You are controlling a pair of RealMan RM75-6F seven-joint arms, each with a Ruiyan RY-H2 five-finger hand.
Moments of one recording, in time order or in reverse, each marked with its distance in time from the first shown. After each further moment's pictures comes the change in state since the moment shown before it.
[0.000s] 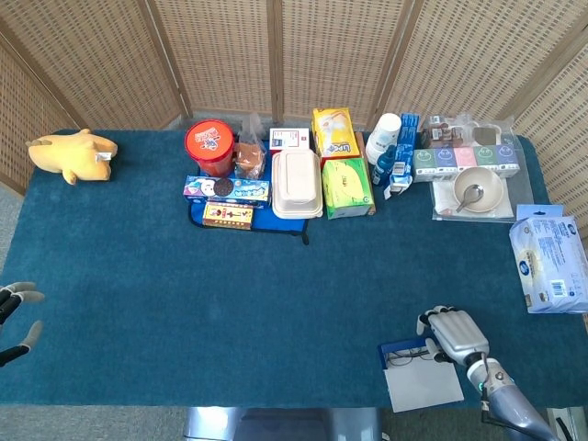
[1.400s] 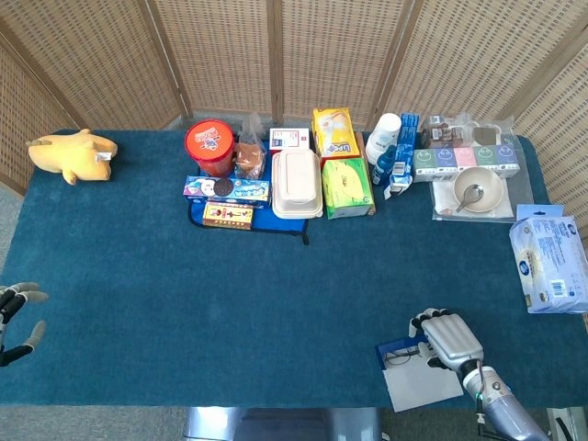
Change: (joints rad) left arm -0.003 0.000 -0.001 -0.019 -0.005 -0.013 0.024; right arm -0.027 -0.016 -0.031 -0.019 -0.119 0.071 0.016
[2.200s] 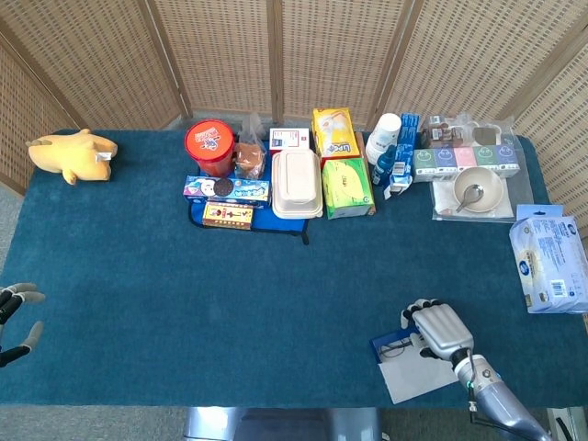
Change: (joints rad) left arm 0.007 0.003 0.000 0.001 -0.005 0.004 -0.002; right arm 0.057 -0.029 0.018 0.034 0.014 -0.024 0.003
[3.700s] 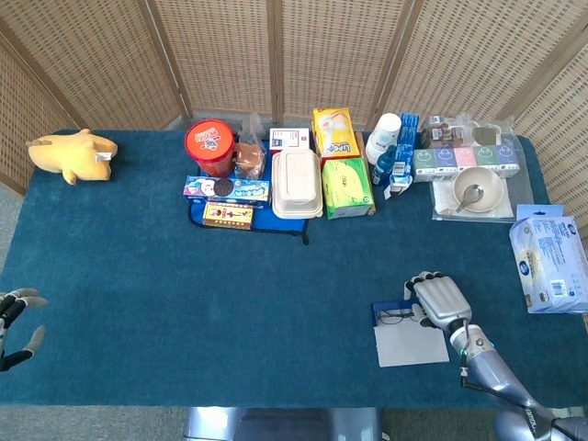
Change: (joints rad) left arm 0.008 -0.015 0.008 0.005 -0.003 -0.005 0.027; right arm 0.096 -0.064 0.058 0.143 0.131 -0.024 -0.010
